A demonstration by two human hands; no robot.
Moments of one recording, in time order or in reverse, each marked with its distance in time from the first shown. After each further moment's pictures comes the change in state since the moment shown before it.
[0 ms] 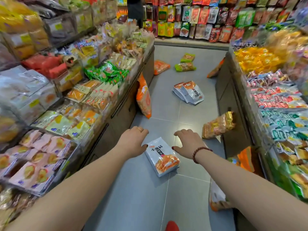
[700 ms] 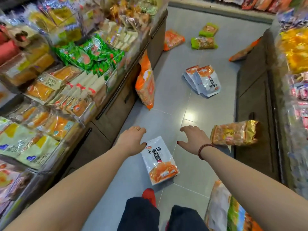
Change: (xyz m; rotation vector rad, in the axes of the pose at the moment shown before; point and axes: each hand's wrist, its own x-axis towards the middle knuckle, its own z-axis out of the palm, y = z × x) left_hand 0.254 -0.076 0.088 -0.267 -0.205 -0.213; right_hand 0.279 0.118 0.027 0.044 -0.188 -0.012
